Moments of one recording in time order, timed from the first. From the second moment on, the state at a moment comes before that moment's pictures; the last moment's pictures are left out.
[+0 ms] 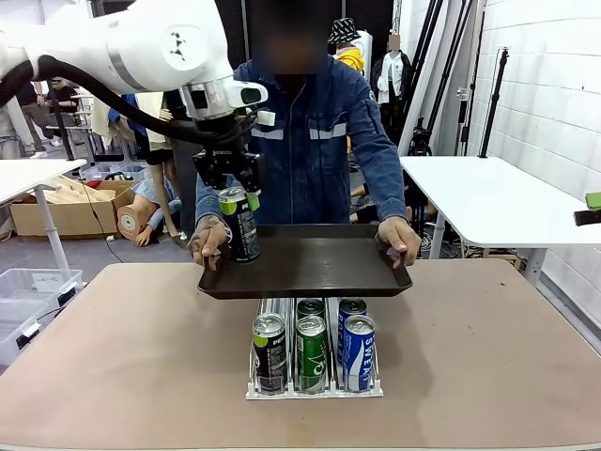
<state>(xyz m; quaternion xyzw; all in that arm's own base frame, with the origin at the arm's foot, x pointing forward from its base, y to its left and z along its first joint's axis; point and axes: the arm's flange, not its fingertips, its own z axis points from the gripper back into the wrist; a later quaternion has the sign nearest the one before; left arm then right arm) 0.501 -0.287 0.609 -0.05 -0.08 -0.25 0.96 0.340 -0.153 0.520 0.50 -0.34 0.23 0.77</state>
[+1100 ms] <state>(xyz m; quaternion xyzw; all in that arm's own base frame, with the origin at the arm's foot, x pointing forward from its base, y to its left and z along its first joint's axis) 0.534 -0.307 0.577 -0.04 -0.07 -0.25 0.96 0.340 -0.153 0.520 0.50 -0.34 0.23 0.77</state>
